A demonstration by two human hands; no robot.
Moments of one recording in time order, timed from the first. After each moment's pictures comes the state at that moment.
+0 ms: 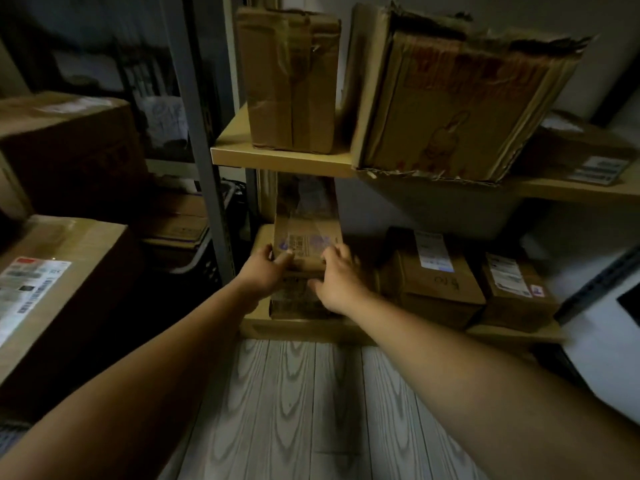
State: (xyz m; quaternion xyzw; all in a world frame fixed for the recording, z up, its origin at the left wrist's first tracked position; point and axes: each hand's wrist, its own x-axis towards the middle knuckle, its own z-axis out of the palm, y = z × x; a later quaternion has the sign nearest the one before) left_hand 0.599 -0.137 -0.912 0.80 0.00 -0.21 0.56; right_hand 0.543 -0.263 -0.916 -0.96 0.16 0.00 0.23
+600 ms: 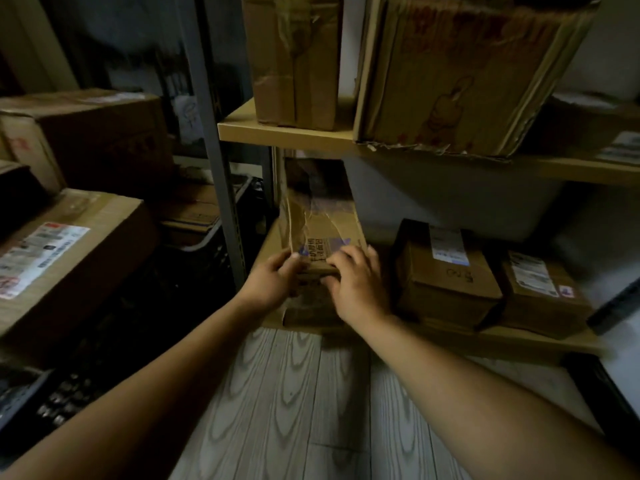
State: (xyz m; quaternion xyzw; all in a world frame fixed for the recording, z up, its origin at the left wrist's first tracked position) left_hand 0.541 -0.140 -0.936 0.78 -0.02 -0.17 0.60; right_hand 0.498 -0.281 -0.953 -0.96 0.05 -0.17 0.21
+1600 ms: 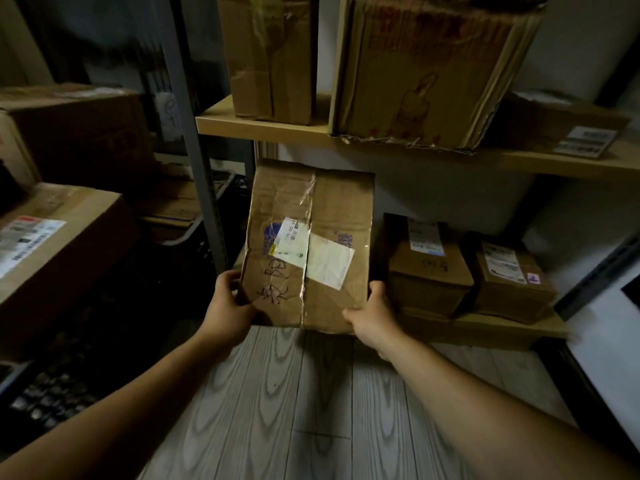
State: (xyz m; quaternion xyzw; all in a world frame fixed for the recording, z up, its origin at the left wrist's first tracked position) left_hand 0.505 -0.111 -0.975 0.74 0.02 -0.11 0.66; right_hand 0.446 -0.315 -0.975 -0.81 0.29 0.00 0.51
